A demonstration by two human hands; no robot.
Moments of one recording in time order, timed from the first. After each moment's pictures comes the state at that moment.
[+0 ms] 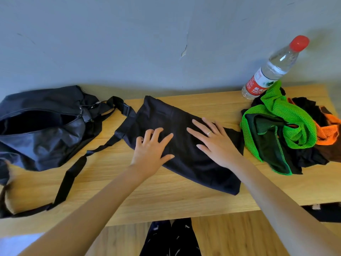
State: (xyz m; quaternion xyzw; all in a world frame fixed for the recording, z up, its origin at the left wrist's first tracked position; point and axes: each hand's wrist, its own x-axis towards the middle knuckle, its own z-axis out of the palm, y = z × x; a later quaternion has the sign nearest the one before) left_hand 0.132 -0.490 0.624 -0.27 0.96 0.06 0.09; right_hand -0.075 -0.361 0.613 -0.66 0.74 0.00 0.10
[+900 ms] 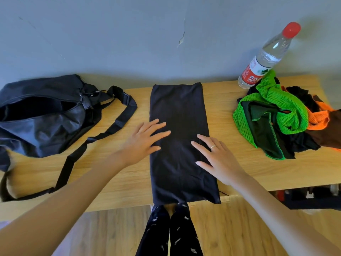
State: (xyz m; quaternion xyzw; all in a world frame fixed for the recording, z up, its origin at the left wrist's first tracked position) left_hand 0.166 -0.506 0.621 -0.13 0.97 0.18 0.07; right_hand -0.026 -0.287 0.617 -0.65 0.75 -0.02 0.09
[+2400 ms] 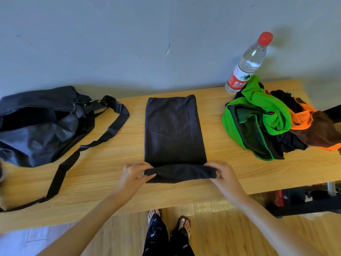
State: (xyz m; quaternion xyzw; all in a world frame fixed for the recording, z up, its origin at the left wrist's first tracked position) left_hand 0.209 -0.427 0.622 -0.29 0.83 0.48 -0.06; right_hand -0.010 -0.238 0.631 -0.42 0.77 -0.36 0.31
